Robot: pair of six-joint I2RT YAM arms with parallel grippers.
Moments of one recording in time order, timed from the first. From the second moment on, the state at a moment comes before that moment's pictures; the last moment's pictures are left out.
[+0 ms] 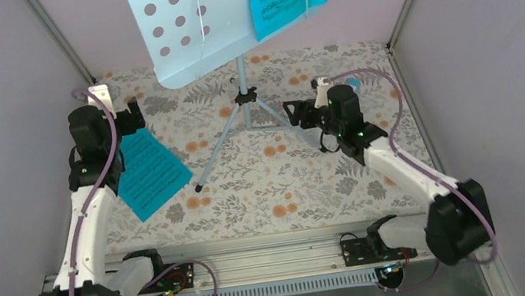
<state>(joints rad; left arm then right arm) 0.05 1.05 0.96 -0.20 -0.04 -0.04 0.42 1.16 0.80 -0.02 -0.11 0.42</state>
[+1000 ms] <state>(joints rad) 0.05 0.86 0.83 -0.16 -0.20 0.01 0.33 1.41 0.69 0.03 -0.49 0.49</state>
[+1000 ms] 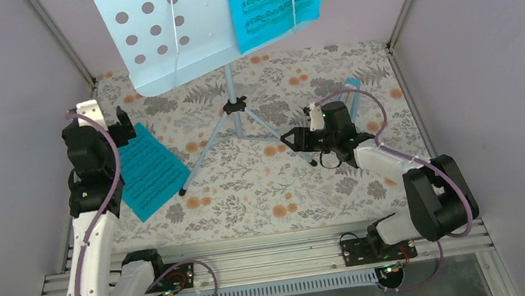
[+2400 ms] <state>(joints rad) -0.45 1.30 2.15 -0.83 0.58 -0.20 0.20 1.10 1.27 0.02 -0.70 0.37</state>
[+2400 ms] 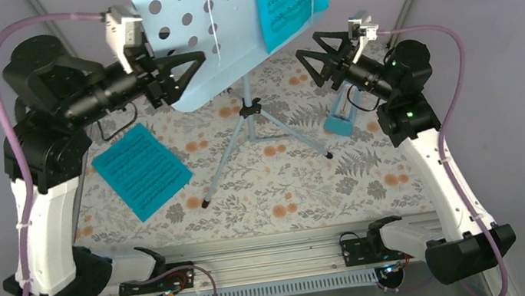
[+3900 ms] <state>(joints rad) -0.60 1.17 1.99 -0.90 0.15 -0.12 0.61 1.58 1.08 0.51 -0.30 -0.01</state>
